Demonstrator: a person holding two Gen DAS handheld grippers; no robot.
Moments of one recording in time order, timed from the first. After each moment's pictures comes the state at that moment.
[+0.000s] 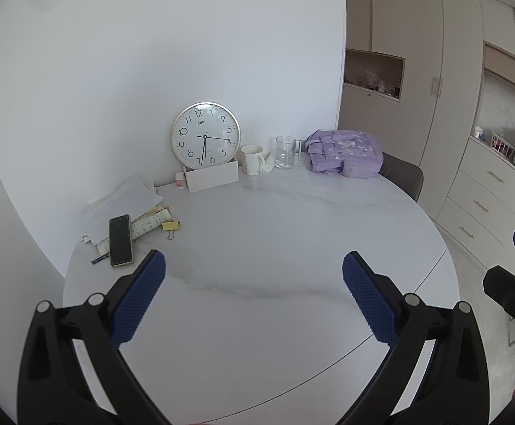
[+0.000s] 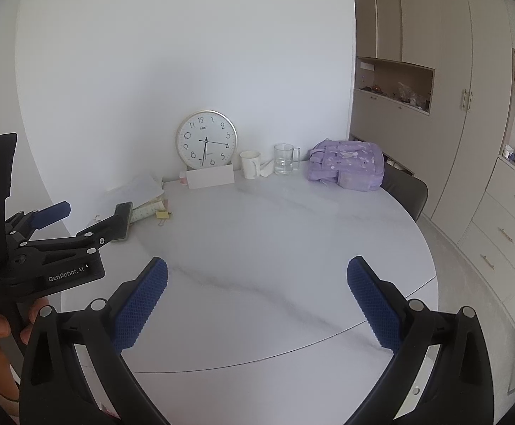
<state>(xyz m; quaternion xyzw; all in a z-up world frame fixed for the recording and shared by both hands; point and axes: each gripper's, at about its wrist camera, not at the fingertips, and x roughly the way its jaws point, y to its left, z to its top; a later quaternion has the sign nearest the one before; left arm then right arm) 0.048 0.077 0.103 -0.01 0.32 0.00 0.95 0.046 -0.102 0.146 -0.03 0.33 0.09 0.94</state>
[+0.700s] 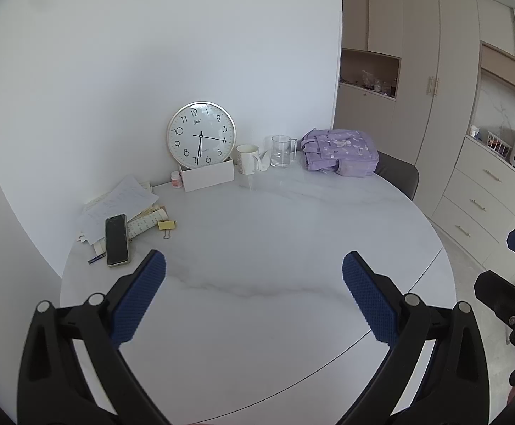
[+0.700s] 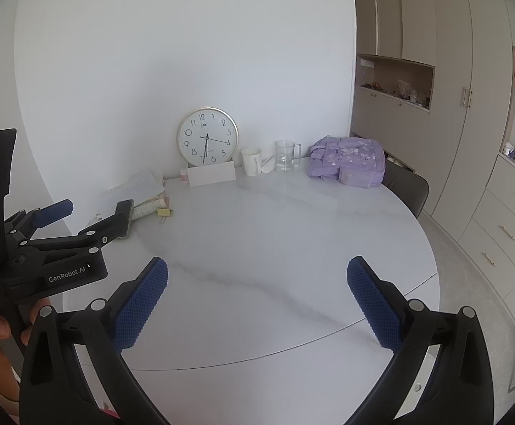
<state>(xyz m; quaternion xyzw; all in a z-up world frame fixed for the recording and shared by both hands) 0.046 0.075 0.103 -0.01 0.32 -0.01 0.95 0.043 -0.099 0.145 -0.02 0.33 0.09 0.94</state>
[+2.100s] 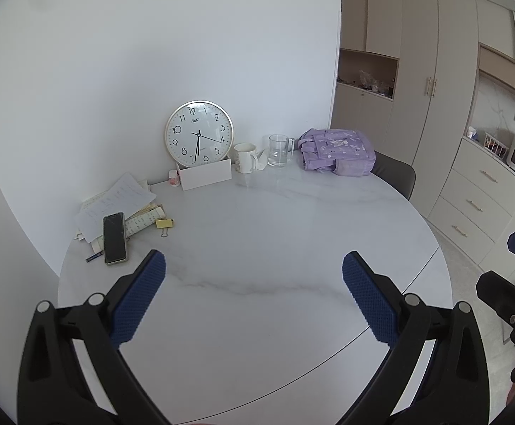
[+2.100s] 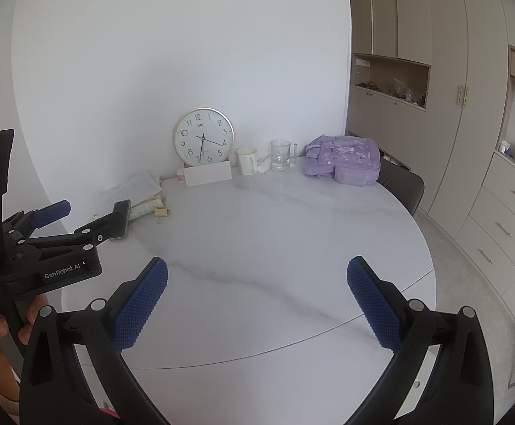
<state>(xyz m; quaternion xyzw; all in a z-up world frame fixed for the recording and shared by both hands) 0.041 0.075 0.105 -0.01 0.32 -0.01 0.95 0.033 -0.103 0.144 -0.02 0.33 0.08 0.94</state>
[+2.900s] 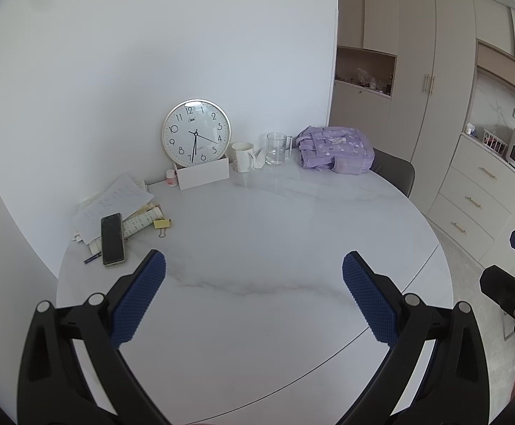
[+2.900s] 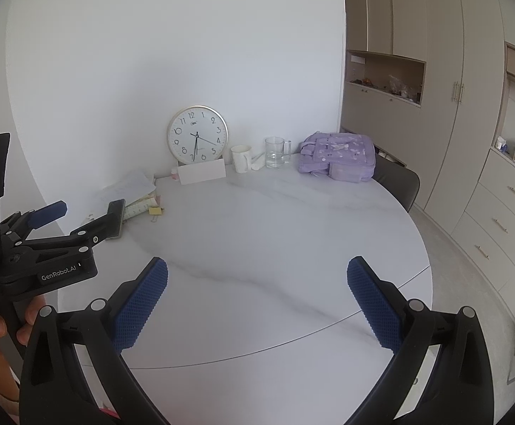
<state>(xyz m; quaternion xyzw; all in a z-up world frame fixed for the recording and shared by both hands) 0.050 0.078 0.100 0.00 0.32 -0.02 0.95 0.030 -0.112 0.144 -0.02 0.34 0.07 0.94</state>
